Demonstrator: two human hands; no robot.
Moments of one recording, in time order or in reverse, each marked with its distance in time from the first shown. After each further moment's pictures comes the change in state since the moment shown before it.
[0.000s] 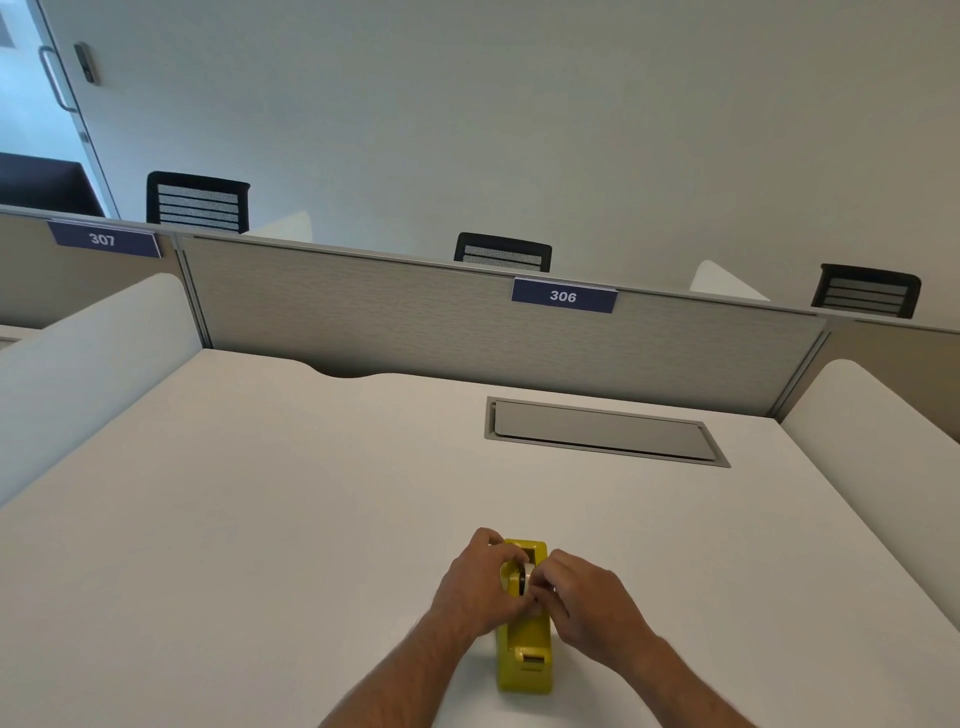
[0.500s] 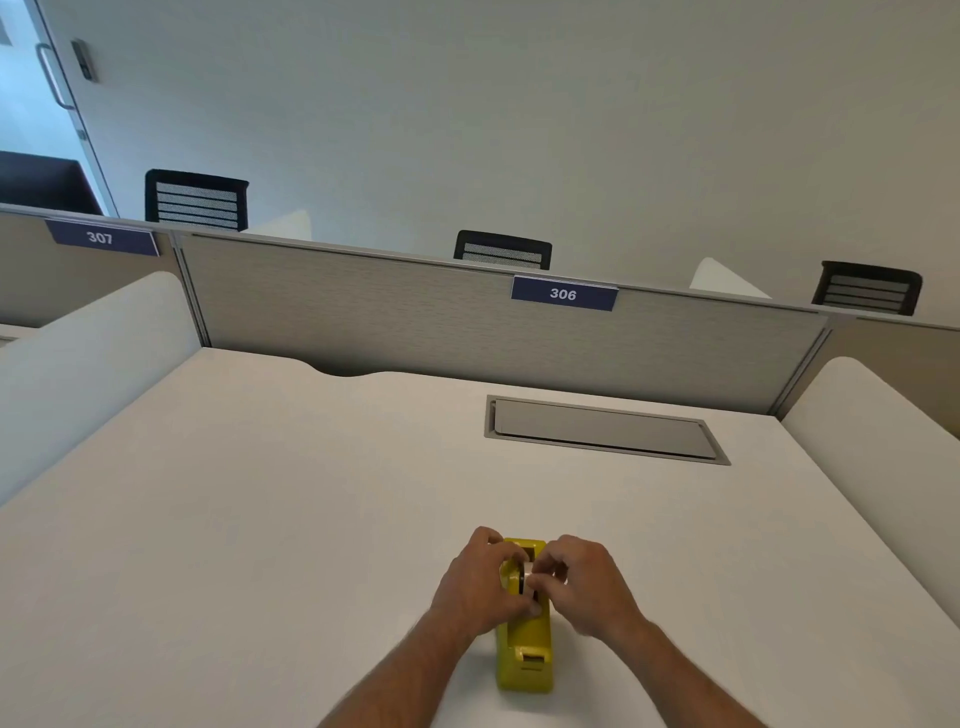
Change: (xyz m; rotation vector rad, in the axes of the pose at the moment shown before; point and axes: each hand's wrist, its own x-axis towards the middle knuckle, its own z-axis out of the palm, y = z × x) left_hand 0.000 0.000 0.000 -0.015 -0.009 -0.021; right_hand 0.018 -0.001 -0.005 0.297 -0.017 0.340
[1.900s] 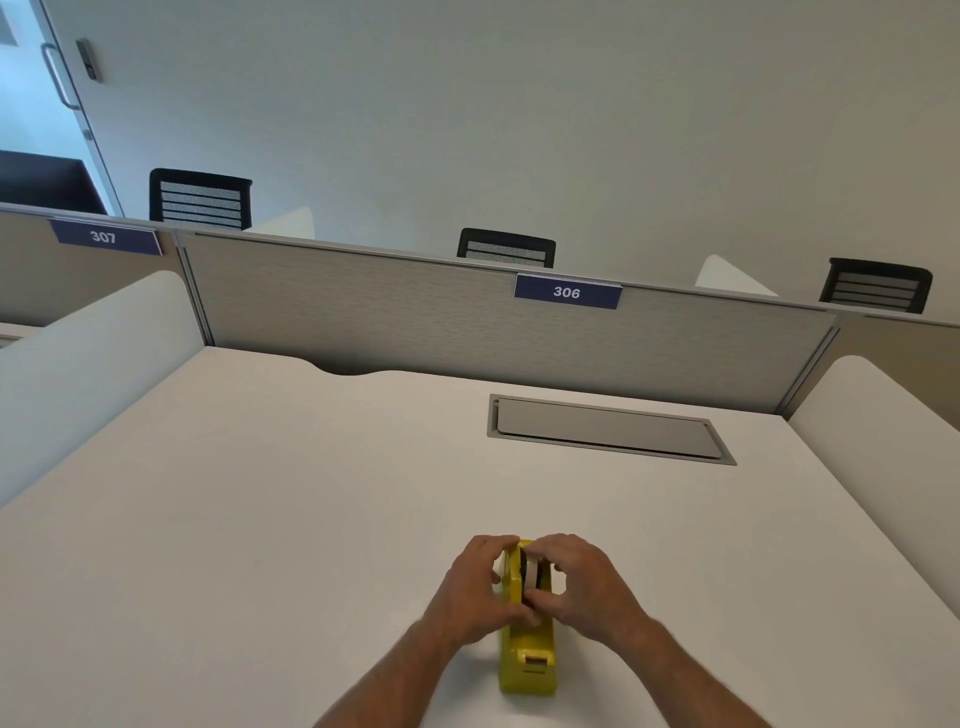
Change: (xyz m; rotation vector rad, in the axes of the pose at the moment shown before) left_hand -0.005 -0.013 0.002 -0.233 -0.011 0.019; right_hand 0.003 0.003 0.001 -0.037 -0.031 -0.191
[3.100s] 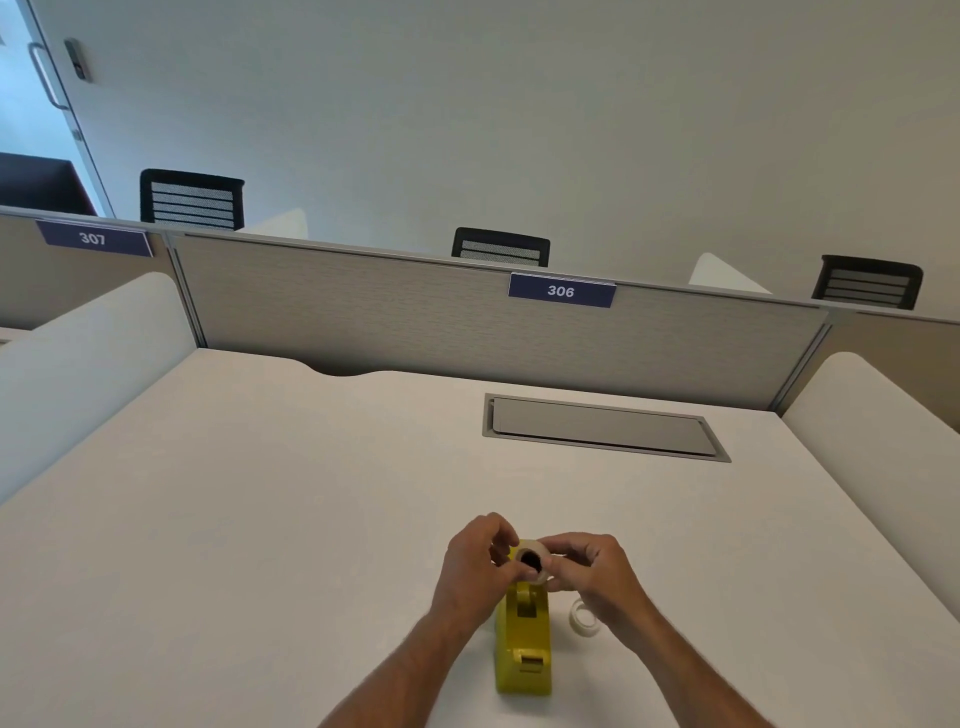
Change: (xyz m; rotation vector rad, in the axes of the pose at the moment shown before) left_hand 0.004 0.031 -0.006 -0.100 0.231 0.003; right_hand -0.006 -0.007 -0.018 0.781 0.061 0.334
